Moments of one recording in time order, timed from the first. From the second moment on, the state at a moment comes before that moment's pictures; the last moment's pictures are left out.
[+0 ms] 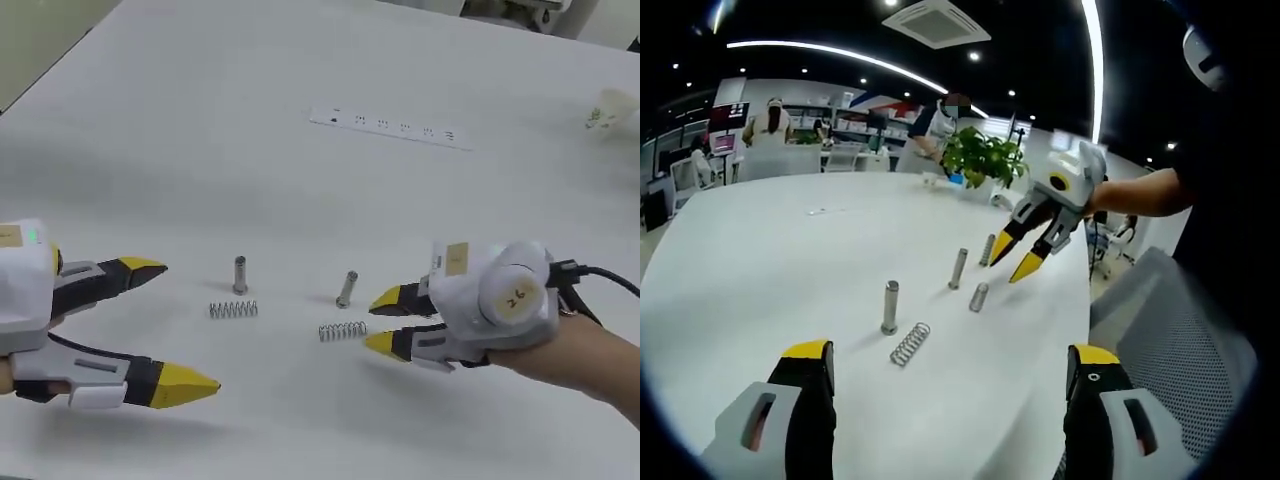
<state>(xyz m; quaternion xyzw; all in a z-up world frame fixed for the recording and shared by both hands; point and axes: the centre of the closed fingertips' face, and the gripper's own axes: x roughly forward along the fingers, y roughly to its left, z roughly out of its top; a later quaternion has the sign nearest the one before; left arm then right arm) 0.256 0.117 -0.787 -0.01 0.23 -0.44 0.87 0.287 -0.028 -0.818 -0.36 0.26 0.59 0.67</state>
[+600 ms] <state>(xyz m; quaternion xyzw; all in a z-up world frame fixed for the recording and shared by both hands) 0.252 0.113 -0.789 -0.01 0.23 -0.45 0.86 0.291 -0.017 -0.840 -0.38 0.29 0.60 0.64</state>
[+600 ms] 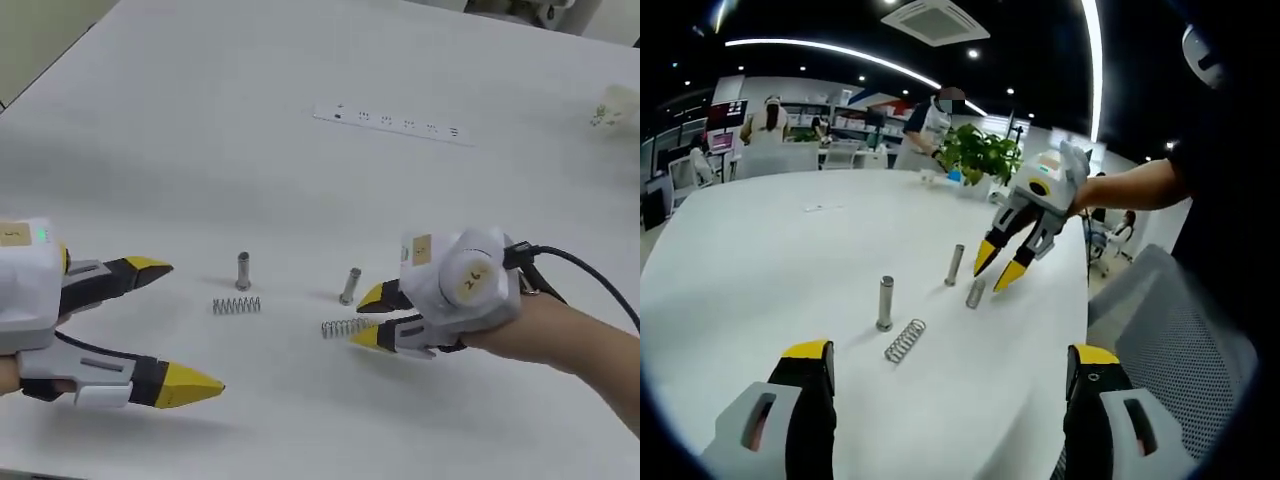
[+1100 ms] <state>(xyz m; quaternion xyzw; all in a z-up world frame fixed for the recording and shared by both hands) 0.250 0.116 -0.790 -0.01 0.24 -0.44 0.86 0.295 -0.019 -0.855 -0.39 0.30 0.60 0.63</state>
